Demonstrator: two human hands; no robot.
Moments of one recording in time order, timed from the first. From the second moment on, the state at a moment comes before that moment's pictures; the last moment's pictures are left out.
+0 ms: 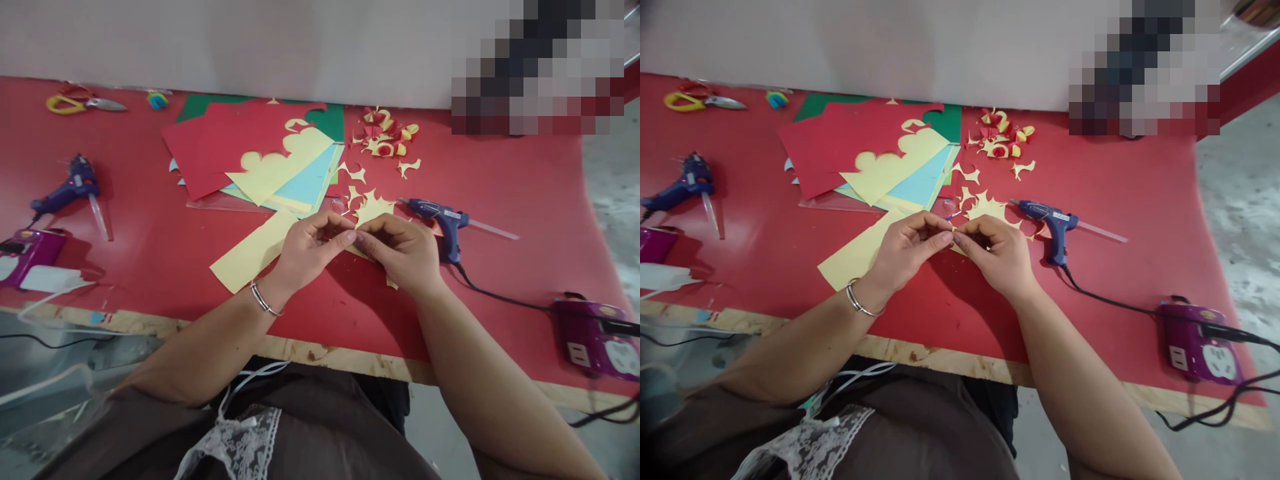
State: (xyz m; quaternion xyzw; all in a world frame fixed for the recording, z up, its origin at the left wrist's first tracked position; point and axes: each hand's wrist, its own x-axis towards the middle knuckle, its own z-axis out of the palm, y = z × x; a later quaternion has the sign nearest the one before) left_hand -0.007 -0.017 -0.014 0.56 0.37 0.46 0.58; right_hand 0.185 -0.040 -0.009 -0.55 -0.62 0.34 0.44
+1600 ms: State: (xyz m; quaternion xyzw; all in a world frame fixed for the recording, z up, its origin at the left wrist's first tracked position) left_hand -0.008 -0.021 -0.013 0.56 0.37 0.46 0.58; right_hand 0.184 -0.043 -0.003 -0.54 -0.62 0.34 0.46
